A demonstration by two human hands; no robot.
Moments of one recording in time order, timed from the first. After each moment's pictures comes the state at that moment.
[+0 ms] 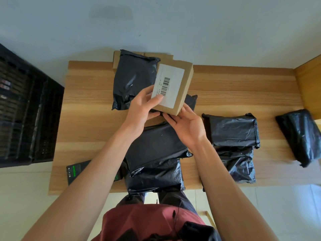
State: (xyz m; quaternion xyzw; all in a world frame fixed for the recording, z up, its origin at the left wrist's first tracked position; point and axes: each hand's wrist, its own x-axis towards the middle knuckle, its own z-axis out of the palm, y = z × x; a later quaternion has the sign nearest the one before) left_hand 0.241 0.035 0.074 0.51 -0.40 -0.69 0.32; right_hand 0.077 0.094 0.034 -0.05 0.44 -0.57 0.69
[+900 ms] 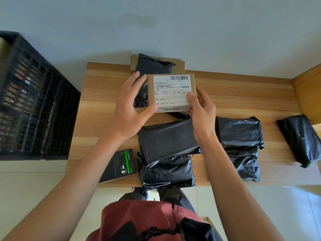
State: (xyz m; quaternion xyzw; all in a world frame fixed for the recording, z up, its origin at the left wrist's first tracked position) left_hand 0.345 0.059 0.097 0.49 -0.72 -0.33 0.35; right_hand 0.139 0.103 0.112 -0.31 0.65 -0.53 0.44
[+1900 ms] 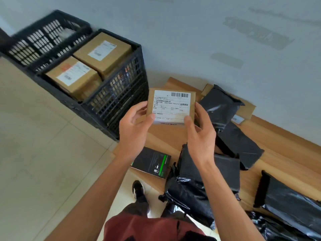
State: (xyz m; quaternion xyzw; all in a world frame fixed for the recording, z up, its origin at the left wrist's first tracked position) left_hand 0.427 0.165 0.142 0.66 -0.36 -0.31 0.59; right_hand 0.258 0.115 0.130 -0.56 0.52 -0.44 0.47
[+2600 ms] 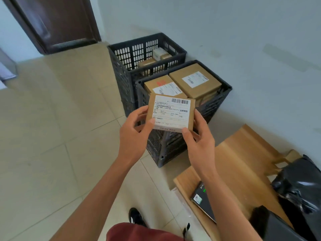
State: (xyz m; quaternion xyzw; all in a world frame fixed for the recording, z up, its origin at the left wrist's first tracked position) left_hand 0.726 0.300 0.162 0.71 -0.27 -0.13 0.64; right_hand 0.579 0.187 0.162 -0.71 0.36 -0.32 0.51
